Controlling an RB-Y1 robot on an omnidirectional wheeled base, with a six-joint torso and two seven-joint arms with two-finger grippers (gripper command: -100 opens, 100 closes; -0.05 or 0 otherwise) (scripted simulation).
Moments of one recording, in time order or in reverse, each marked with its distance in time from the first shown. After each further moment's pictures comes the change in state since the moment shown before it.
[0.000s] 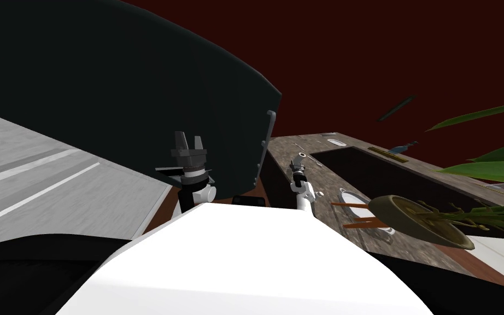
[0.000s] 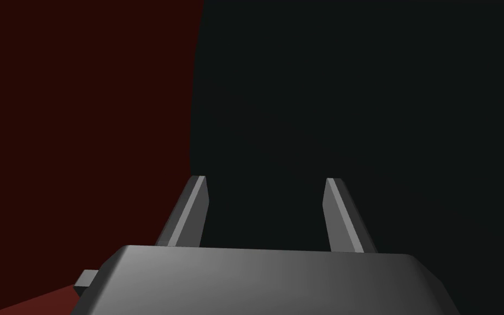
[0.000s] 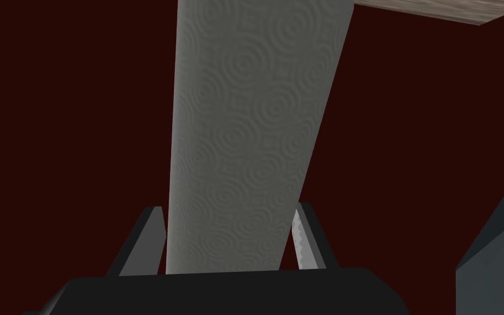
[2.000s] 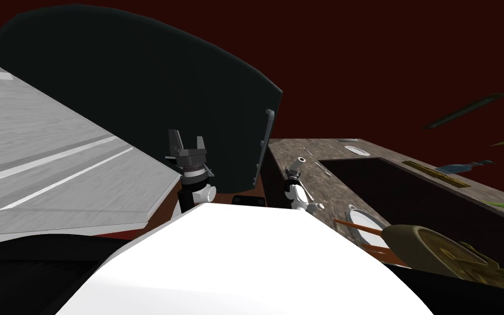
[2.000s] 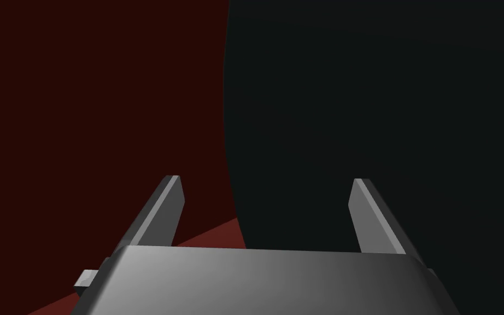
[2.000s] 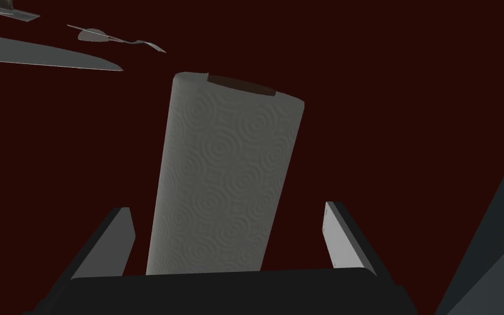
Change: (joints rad) left arm -0.003 -0.001 0.002 -0.002 0.000 0.000 0.000; right arm 0.204 0.047 0.251 -0.208 0.487 0.373 -0.481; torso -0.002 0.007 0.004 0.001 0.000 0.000
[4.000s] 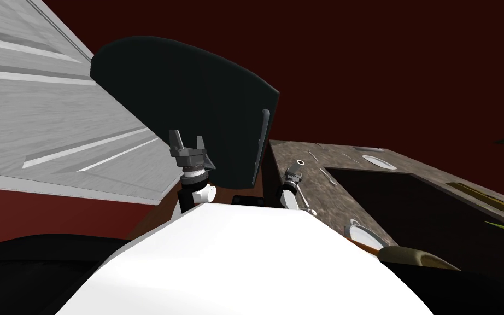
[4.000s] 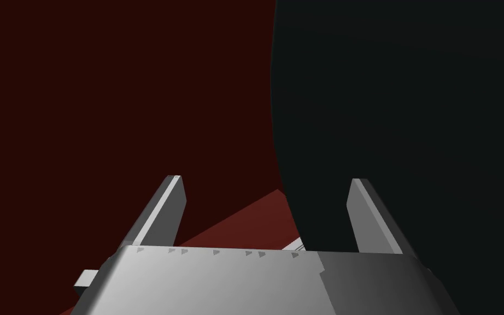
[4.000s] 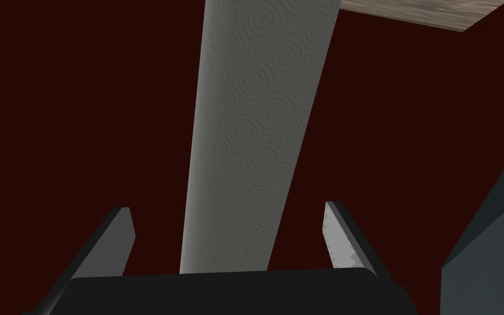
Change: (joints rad) left arm 0.000 0.000 0.000 0.000 0.000 0.000 0.000; right arm 0.204 0.046 0.252 -0.210 0.460 0.376 -0.450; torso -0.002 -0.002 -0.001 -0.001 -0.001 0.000
